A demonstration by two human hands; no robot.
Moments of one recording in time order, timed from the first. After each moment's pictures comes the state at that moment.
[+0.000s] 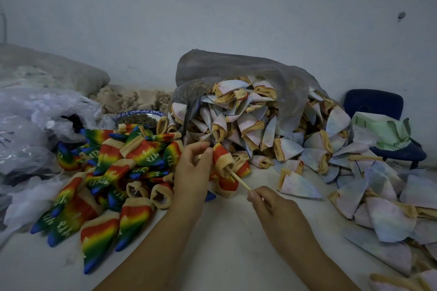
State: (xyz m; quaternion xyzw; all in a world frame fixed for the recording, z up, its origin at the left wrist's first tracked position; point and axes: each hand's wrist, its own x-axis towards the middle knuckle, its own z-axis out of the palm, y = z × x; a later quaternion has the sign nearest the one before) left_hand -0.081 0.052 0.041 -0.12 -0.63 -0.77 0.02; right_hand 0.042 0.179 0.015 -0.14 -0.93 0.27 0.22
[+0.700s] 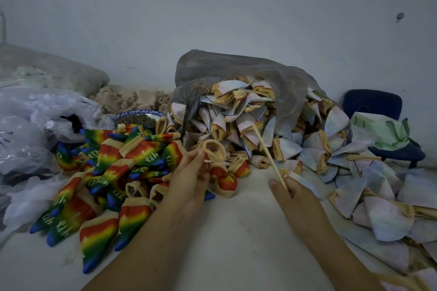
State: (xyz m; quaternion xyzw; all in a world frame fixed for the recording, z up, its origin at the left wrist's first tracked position) left_hand -0.098 0.047 0.034 -0.06 -0.45 -0.87 -0.18; right_hand 0.046 0.201 0.036 -0.25 -0.84 0.41 0.24
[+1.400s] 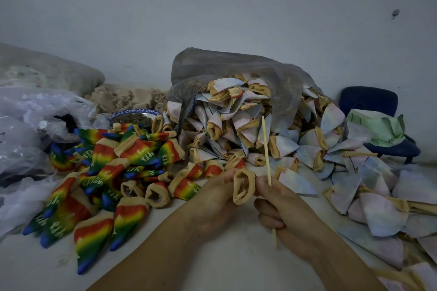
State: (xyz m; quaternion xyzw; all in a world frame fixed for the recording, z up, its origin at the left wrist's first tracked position) left_hand -0.052 0.059 0.033 -0.33 -0.49 -0.73 -0.36; right_hand 0.049 0.188 0.040 -0.04 -0.59 0.80 0.08
